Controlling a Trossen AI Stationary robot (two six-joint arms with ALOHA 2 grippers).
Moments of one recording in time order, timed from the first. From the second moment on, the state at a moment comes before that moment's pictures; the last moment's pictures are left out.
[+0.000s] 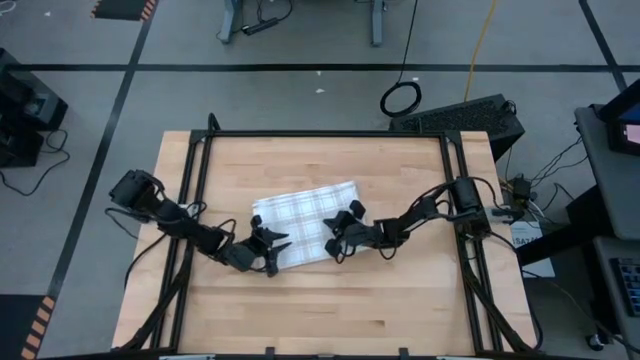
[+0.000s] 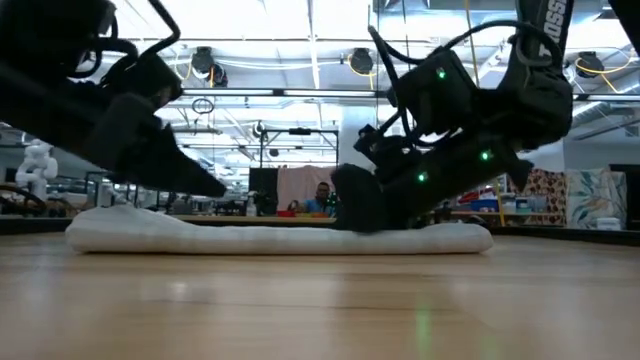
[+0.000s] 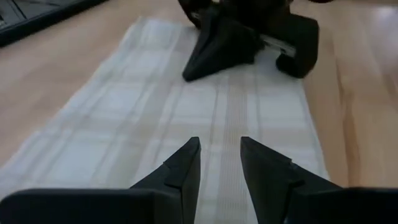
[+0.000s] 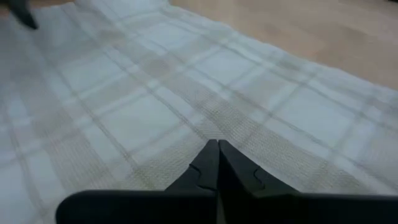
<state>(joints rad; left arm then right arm) -0.48 1.63 0.36 0.70 -0.74 -0.42 0.14 2.08 0.76 0.73 0.56 0.43</state>
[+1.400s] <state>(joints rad) -0.47 1.41 0.41 0.17 -0.32 -0.56 0.43 1.64 0.64 -0.03 0.69 0.80</state>
